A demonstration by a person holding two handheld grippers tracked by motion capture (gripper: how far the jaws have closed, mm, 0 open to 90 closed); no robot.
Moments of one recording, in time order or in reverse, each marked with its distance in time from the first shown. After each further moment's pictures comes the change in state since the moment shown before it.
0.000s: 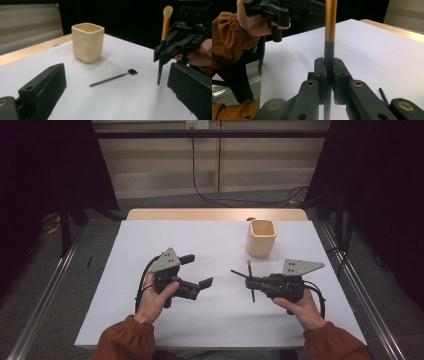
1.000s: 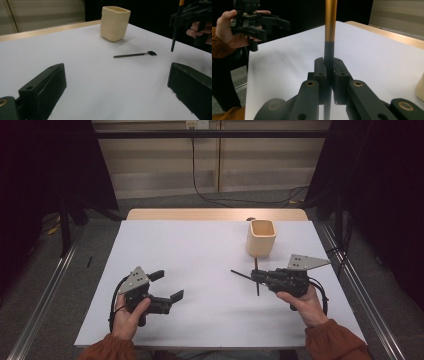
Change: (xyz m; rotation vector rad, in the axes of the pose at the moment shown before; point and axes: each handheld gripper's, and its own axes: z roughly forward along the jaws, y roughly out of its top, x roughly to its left) left arm 0.012 -0.054 -0.062 0.025 0.156 -0.107; right arm -0.013 0.002 -0.009 -0.017 -0.090 0.020
